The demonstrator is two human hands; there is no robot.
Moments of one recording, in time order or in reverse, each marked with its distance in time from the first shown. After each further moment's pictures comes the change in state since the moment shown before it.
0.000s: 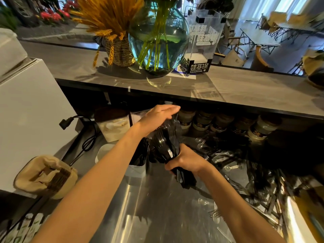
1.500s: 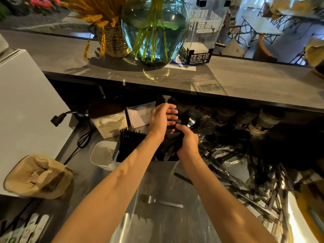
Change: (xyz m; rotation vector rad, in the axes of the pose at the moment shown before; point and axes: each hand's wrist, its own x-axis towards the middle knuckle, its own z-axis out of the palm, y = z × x) left_hand 0.034 -0.040 0.056 -0.516 0.454 -0.077; right_hand 0.057 0.012 0.002 1.043 0.742 0.003
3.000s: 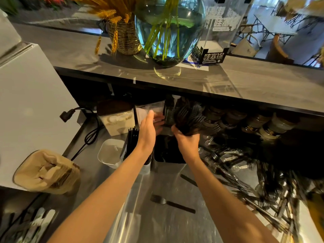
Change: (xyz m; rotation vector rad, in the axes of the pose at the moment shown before) left_hand -0.015 -0.017 -0.061 -0.055 0.108 -0.042; right_hand 0.026 0.031 0.003 -0.494 -0.148 -0.488
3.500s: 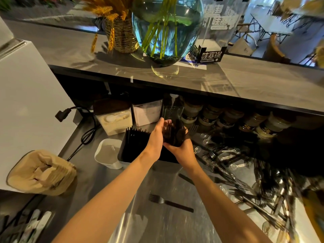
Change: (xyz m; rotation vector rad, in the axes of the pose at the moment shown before) left_hand -0.009 -0.025 0.021 -0.035 -0.173 -0.213; right_hand -0.009 0.033 -0.021 -0.323 -0.284 -0.047
